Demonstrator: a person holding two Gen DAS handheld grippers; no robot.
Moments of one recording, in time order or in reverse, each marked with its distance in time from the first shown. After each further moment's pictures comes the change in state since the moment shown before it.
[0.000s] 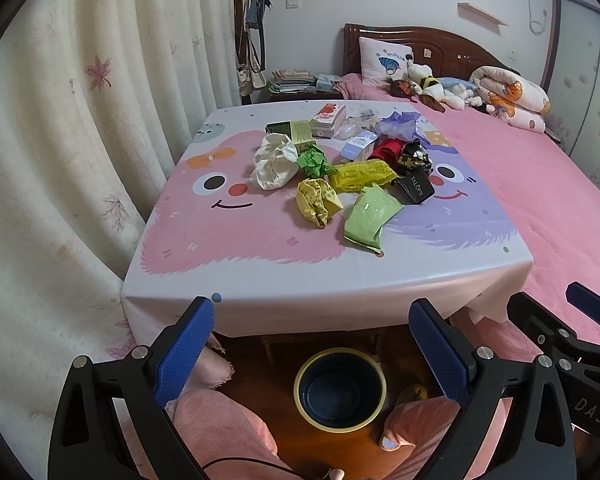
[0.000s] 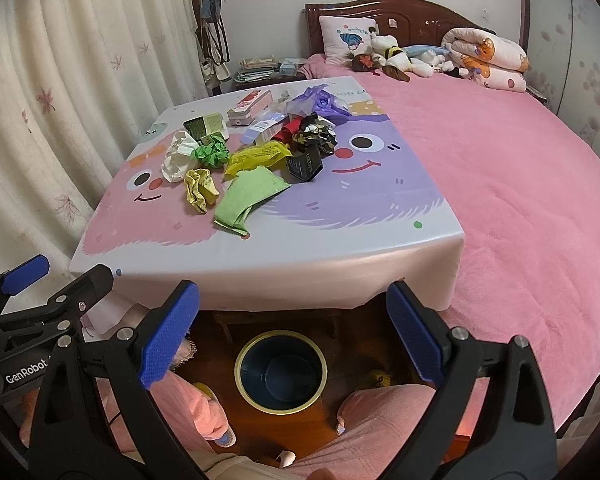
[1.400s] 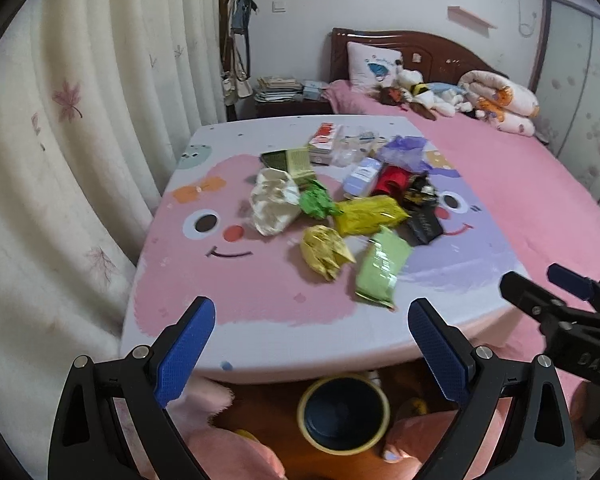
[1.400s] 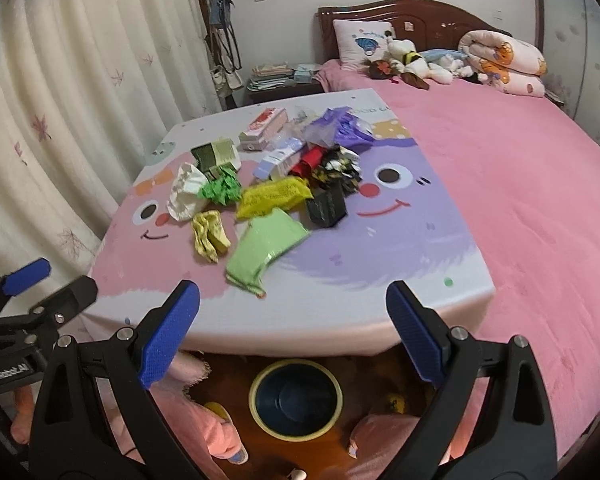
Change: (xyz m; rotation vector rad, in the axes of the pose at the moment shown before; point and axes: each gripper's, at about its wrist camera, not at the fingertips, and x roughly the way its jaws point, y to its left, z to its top) left arm 0.037 0.037 0.083 0.019 -0.005 -0.054; right arm 0.057 0.007 0.083 -0.001 -0.004 0.093
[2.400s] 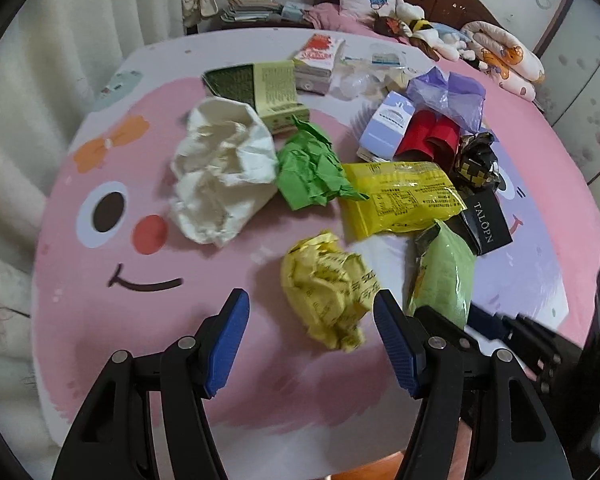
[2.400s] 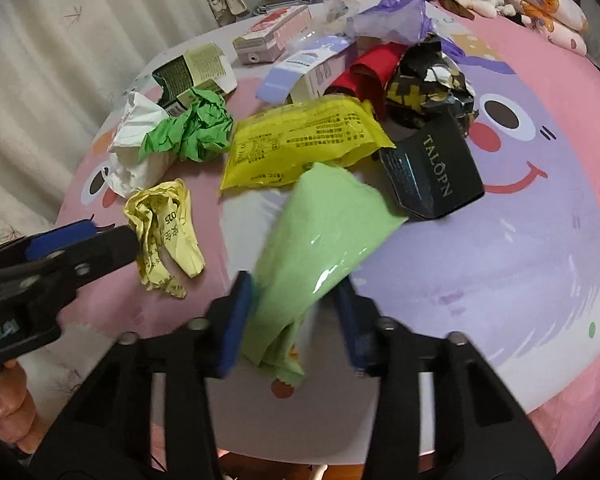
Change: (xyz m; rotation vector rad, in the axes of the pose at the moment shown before) left arm 0.227 0.004 0.057 -0.036 0.298 -0.148; right arm 0.225 0.024 0.004 0.029 0.253 0.073
